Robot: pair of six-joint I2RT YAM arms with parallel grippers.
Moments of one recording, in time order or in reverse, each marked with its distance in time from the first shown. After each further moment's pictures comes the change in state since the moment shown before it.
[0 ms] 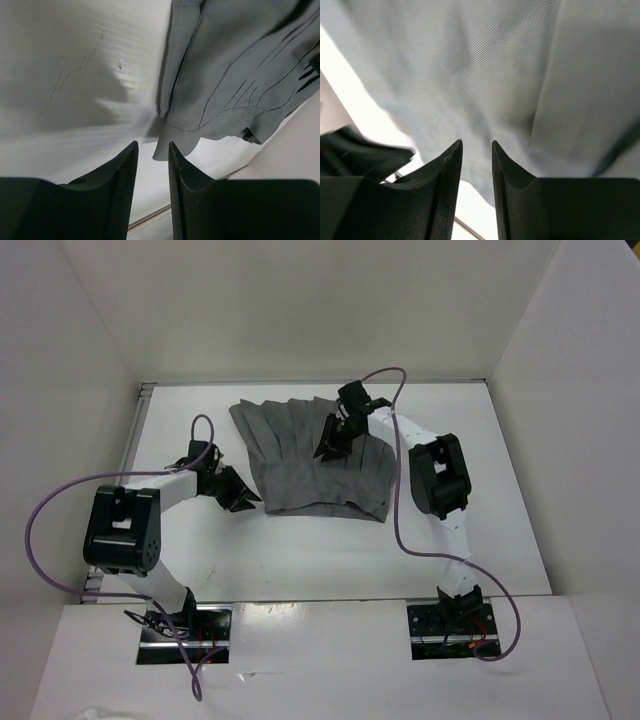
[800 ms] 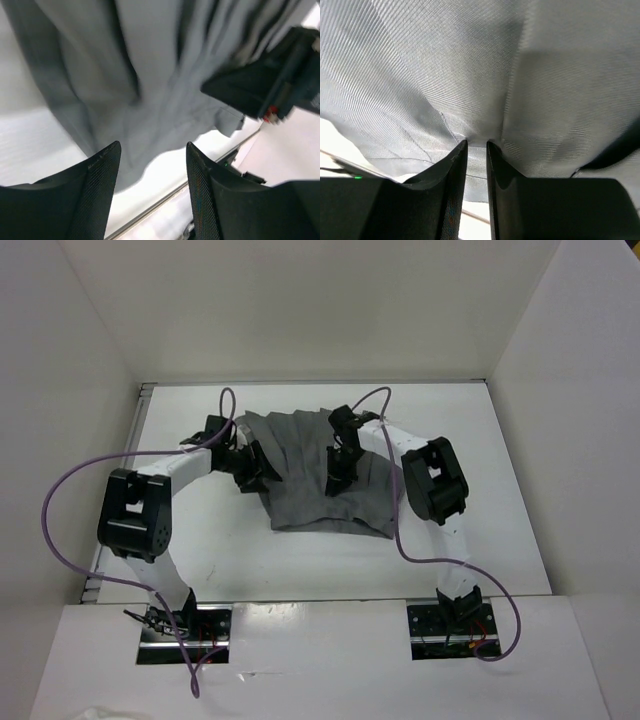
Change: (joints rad) left arm -0.105 0.153 0.267 -0.083 0.126 0.156; right arm 0.076 -0.071 -0.163 -0.245 0.145 -0.101
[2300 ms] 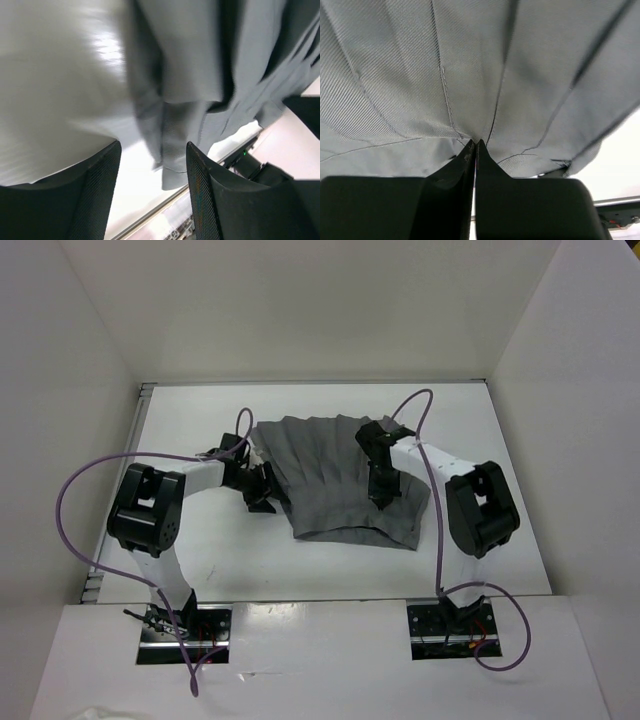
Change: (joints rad) left arm -0.066 0.045 -0.110 0.074 0.004 -0.003; right arm -0.025 -0.393 -0.400 -0.060 0.431 0.042
